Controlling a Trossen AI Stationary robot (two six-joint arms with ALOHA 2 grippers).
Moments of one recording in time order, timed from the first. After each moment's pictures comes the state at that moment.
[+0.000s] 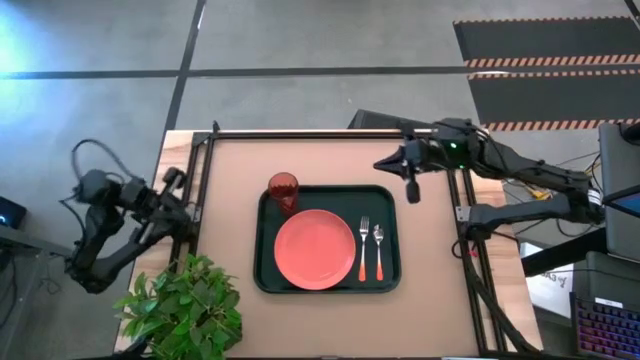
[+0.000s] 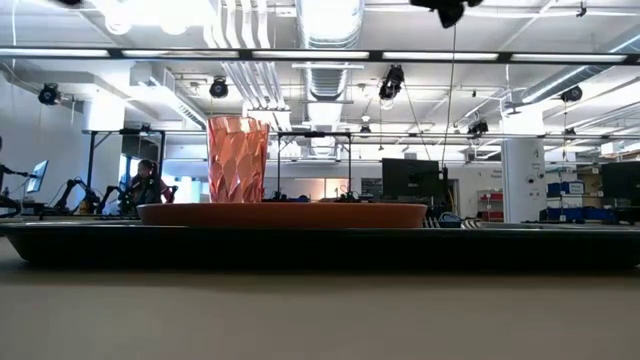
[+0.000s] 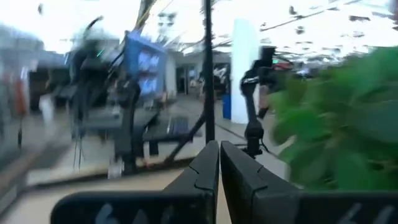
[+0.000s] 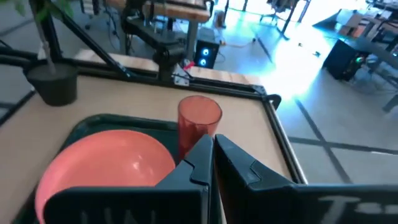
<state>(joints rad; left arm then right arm) 0.73 0.04 0.62 -0.31 1.05 -0.23 -0.31 1.03 1.08 -0.37 -0.29 -0.28</state>
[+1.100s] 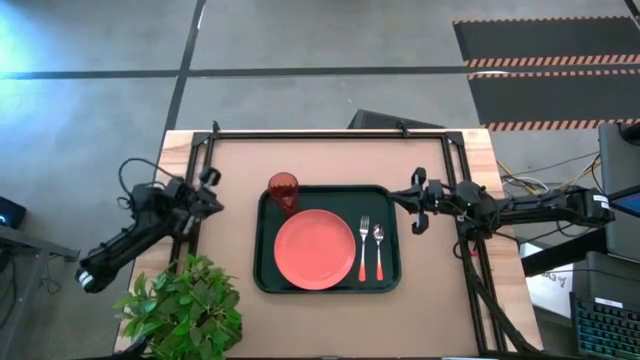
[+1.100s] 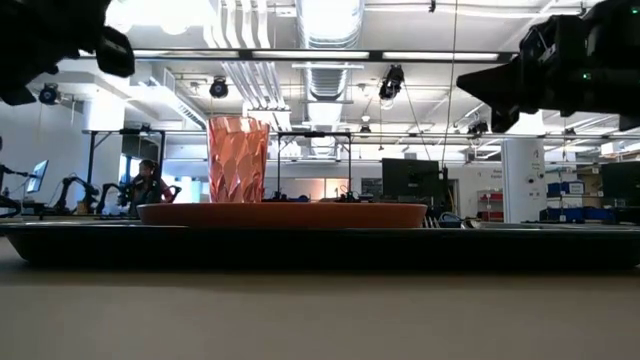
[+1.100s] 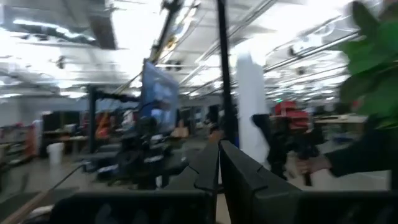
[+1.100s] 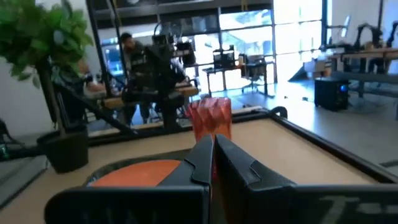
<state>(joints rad) 0.72 0.05 0.01 0.70 0.95 -0.51 -0.20 0.80 0.01 0.91 -0.11 0.11</state>
